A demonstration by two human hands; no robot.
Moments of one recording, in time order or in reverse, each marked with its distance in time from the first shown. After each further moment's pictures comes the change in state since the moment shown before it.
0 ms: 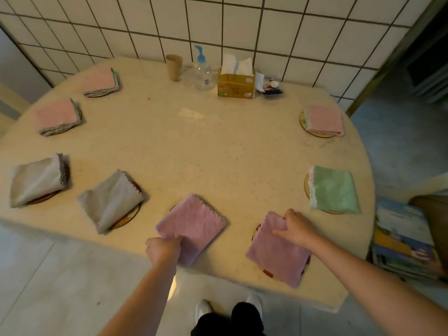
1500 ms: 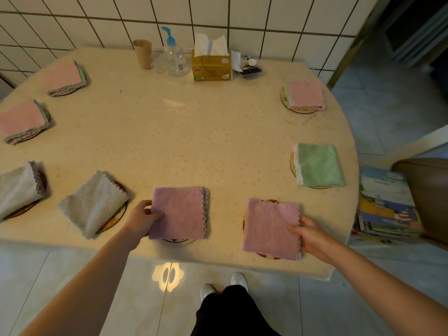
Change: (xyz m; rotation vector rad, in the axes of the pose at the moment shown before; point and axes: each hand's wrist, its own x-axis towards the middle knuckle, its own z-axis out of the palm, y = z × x) left_hand 0.050 0.051 -0.032 0.213 -0.436 0.392; right_hand -0.058 0.048 0.021 1.370 -0.225 0.317
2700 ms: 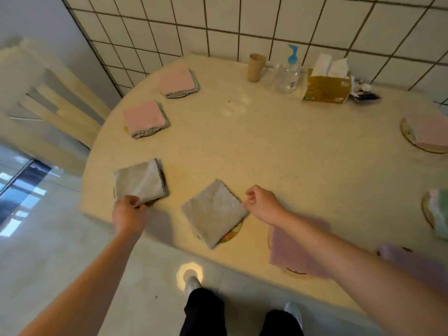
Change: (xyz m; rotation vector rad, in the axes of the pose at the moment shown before) left_hand 0.071 -0.082 -0.297 0.168 0.685 0.032; right_hand 0.023 -0.101 0.427 -1.004 -0.089 -0.580
